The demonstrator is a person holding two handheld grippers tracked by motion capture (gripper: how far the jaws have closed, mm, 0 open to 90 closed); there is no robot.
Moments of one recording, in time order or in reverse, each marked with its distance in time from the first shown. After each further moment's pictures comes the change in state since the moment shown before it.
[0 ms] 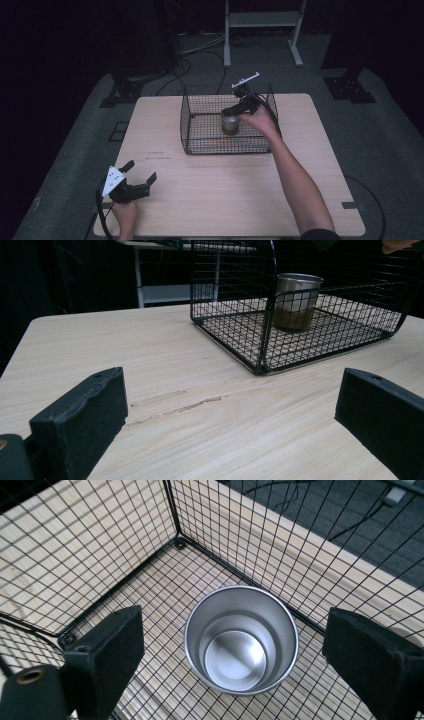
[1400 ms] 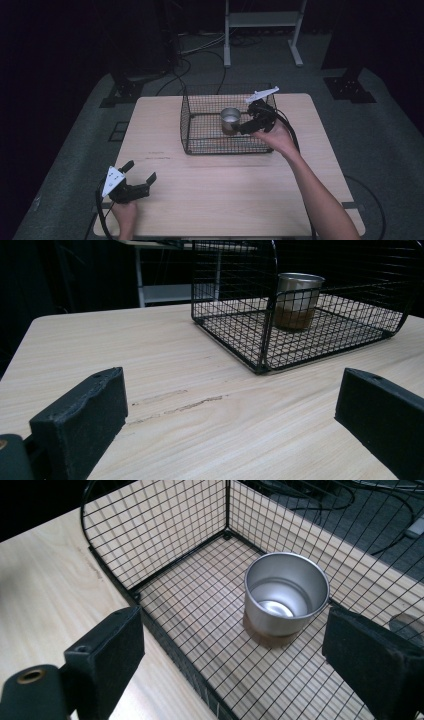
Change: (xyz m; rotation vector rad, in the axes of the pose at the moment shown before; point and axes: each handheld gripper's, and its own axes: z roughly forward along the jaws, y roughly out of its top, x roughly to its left) left arm 0.001 0.000 -0.001 -0.003 0.008 -0.001; right arm 0.026 -0.051 -0.066 -0.086 0.078 -0.097
